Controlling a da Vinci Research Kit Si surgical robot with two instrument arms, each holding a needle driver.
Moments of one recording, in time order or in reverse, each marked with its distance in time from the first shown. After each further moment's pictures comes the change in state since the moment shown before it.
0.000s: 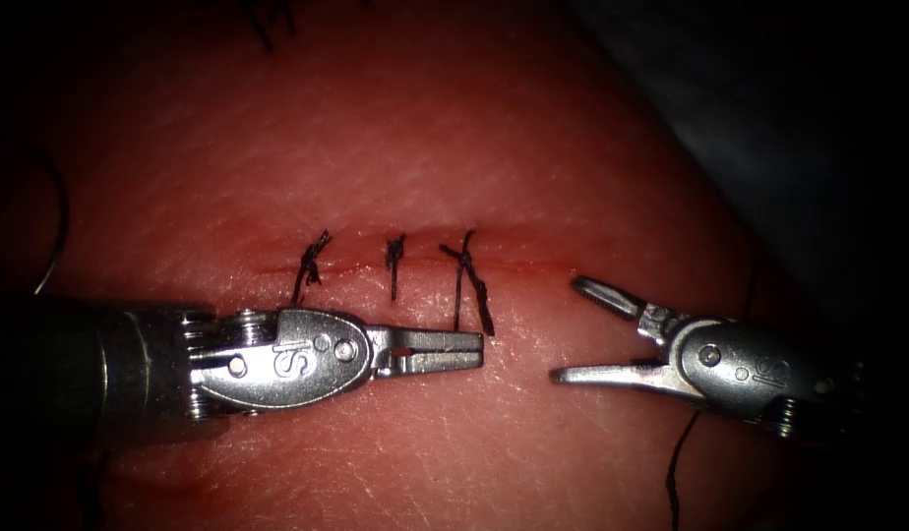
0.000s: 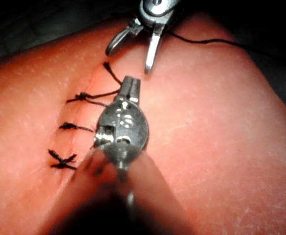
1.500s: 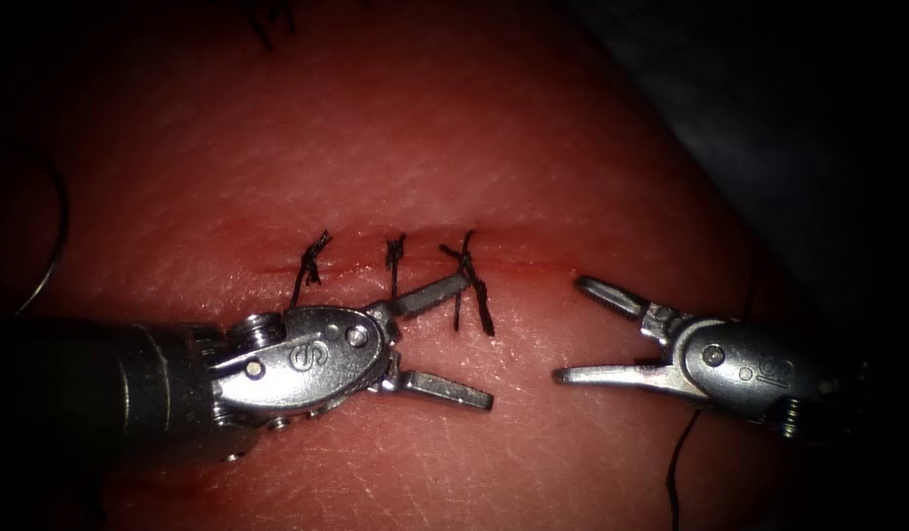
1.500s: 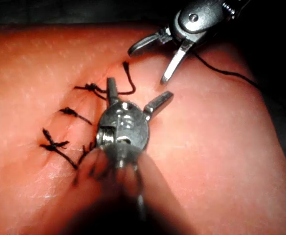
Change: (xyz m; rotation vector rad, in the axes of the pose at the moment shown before) right arm 0.000 0.000 0.000 -0.001 0.000 0.002; left arm -0.001 0.000 0.001 -0.008 0.019 -0.282
